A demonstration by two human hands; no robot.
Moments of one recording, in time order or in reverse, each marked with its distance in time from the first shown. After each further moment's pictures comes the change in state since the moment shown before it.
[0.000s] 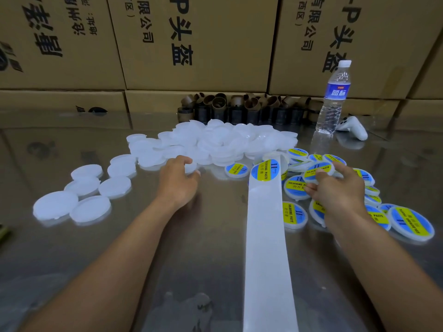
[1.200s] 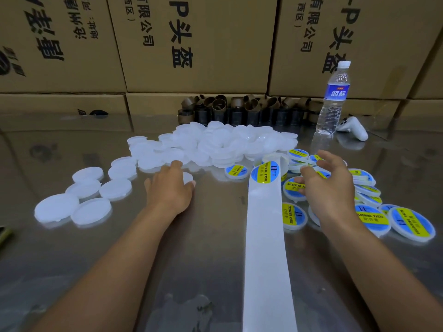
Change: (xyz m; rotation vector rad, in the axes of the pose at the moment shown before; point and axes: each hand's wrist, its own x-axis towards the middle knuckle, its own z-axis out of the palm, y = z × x) left_hand -0.009 -0.002 -0.011 0.437 -0.003 0.009; right_hand -0.015 -0.002 0.007 -0.232 -0.113 -0.265
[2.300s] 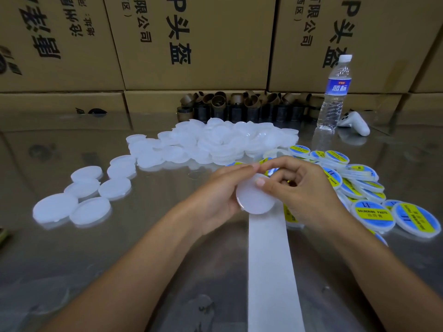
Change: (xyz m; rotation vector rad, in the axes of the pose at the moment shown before) left_hand -0.049 0.072 -0.014 -1.449 -0.767 0.009; right_hand -0.029 -0.018 0.003 0.165 -0.606 -0.210
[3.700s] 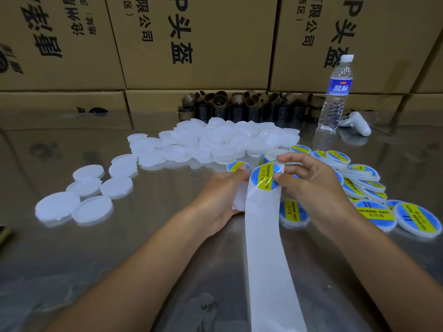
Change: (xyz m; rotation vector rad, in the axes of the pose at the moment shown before) left_hand 0.006 -0.007 0.003 0.005 0.259 -0.061; right_hand 0.006 0.000 -0.003 0.096 0.222 0.229
